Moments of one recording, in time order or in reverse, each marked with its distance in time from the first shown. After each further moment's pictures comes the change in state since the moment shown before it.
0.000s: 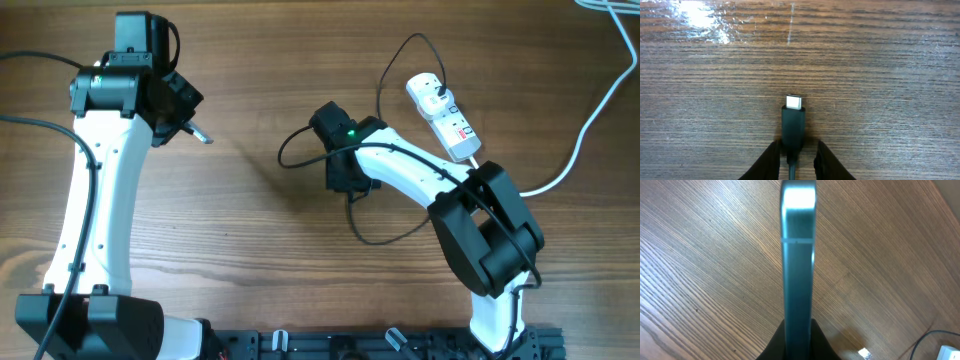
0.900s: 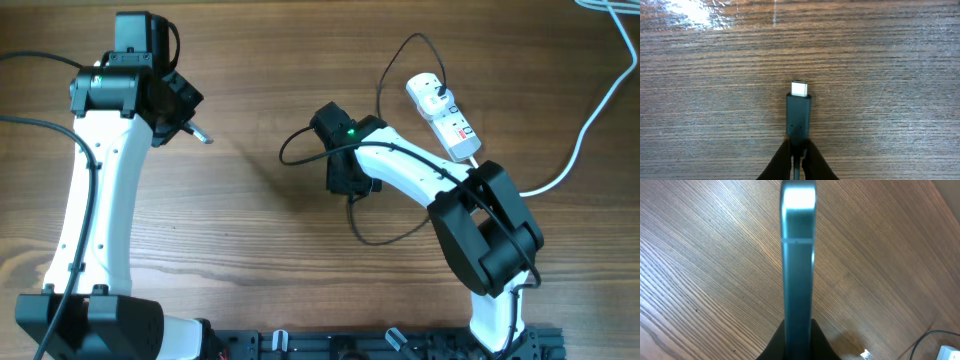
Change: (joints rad) left arm 0.000 0.000 0.000 0.001 0.000 0.000; right arm -0.001 0.004 0.007 -0.039 -0.024 0.057
